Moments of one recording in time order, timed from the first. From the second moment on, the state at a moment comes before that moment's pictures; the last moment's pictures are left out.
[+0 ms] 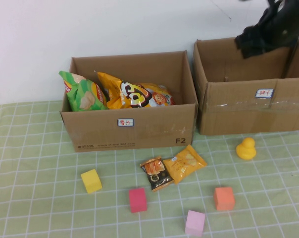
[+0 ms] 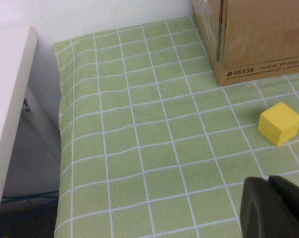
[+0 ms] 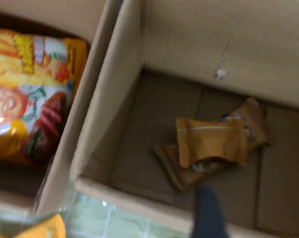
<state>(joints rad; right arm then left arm) 0.26 2.06 -2.06 0.00 1.02 -0.08 -0.01 0.36 -0.33 0.00 0.51 0.03</state>
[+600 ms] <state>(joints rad) 0.26 1.80 -2.04 0.02 1.17 -0.22 -0.01 0.36 -0.33 -0.03 0.51 0.03</state>
